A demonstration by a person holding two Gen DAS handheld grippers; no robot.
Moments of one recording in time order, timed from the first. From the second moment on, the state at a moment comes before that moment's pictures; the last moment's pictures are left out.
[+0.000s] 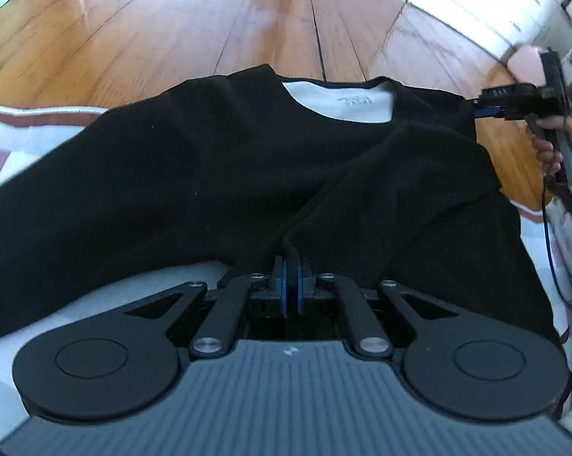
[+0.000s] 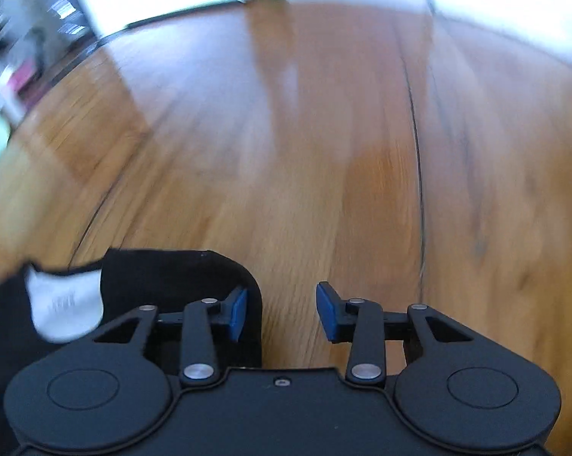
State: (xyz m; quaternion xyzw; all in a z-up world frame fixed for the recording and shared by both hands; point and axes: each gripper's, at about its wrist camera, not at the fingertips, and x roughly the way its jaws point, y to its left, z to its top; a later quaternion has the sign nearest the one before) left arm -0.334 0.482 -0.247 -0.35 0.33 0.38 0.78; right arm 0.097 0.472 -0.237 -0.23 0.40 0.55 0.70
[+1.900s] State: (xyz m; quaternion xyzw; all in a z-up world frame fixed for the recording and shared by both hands) left arm -0.326 0.591 -0.226 -0.29 0.32 0.49 0.76; right arm 0.071 0.456 -0.263 -0.16 0.40 0.57 0.70
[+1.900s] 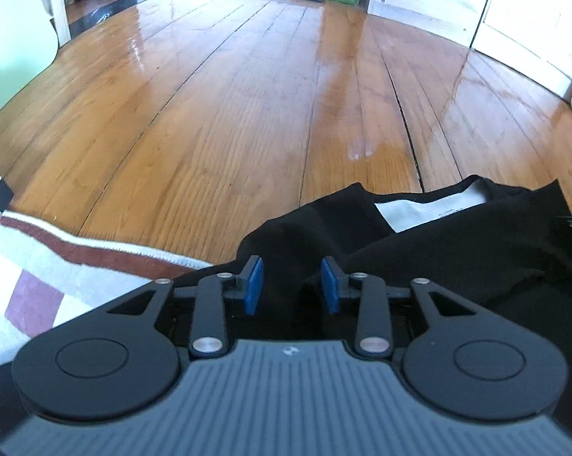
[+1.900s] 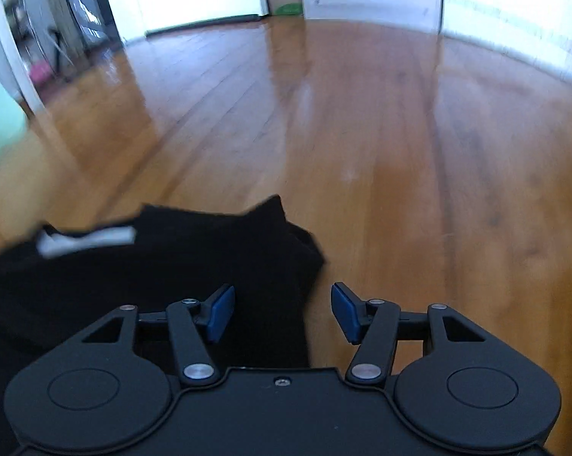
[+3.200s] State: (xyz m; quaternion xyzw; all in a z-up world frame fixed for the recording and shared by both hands) left arm -0.255 0.579 -0.272 -0.25 0.37 0.49 0.75; right arm 0.045 0.380 -0.274 -0.30 0.32 0.46 0.77
